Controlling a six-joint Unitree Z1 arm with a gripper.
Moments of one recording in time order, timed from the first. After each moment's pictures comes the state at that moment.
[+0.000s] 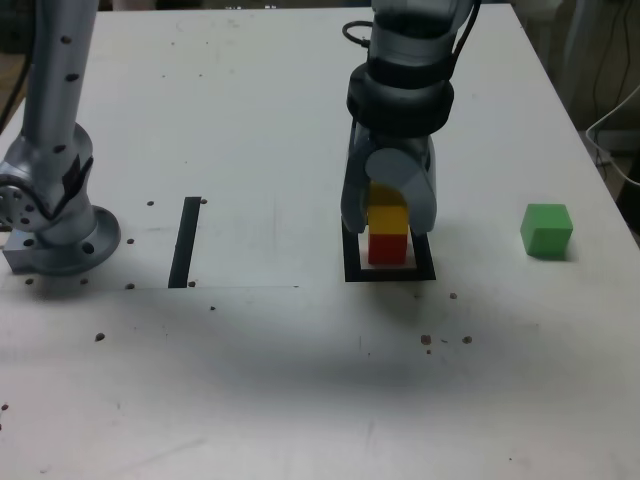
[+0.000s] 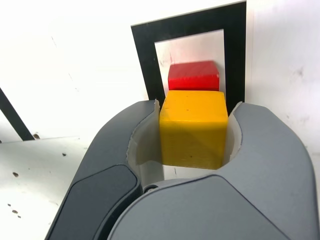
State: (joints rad) arm -0.14 2.02 -1.60 1.26 0.06 -0.03
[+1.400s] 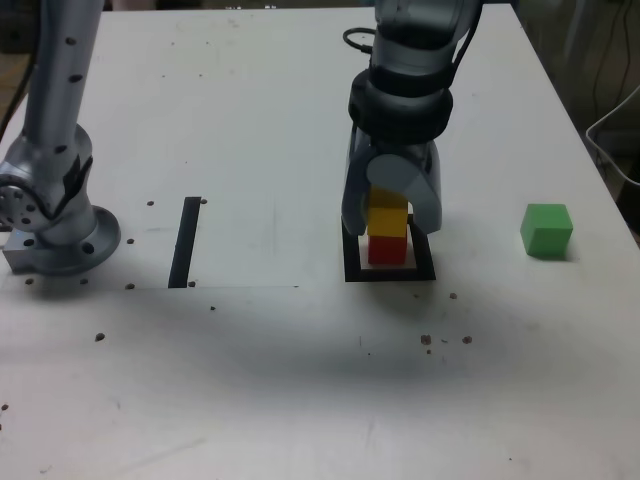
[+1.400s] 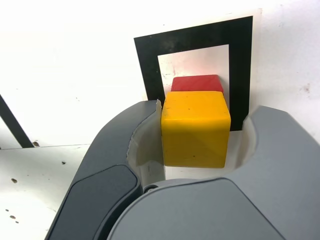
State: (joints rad) arm -0.13 2.04 -1.58 1.23 0.06 -0.03
